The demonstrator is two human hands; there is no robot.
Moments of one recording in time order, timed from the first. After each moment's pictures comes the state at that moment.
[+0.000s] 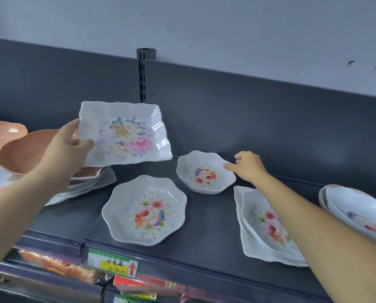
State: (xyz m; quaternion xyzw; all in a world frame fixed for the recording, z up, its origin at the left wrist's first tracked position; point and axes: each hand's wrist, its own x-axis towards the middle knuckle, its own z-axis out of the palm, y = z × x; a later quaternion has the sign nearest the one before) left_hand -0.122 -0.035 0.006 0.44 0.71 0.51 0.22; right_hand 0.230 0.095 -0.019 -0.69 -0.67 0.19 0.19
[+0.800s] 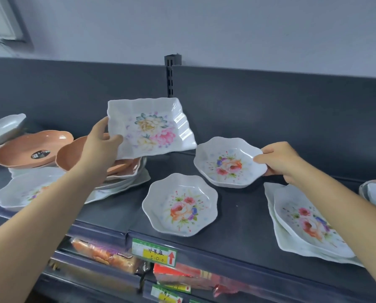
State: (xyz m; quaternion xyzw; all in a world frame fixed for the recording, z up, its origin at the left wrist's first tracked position) left_hand -0.129 -0.043 0.025 0.42 0.69 0.55 0.24; right_hand 0.219 0.061 0.013 -0.64 -0.58 0.39 0.31
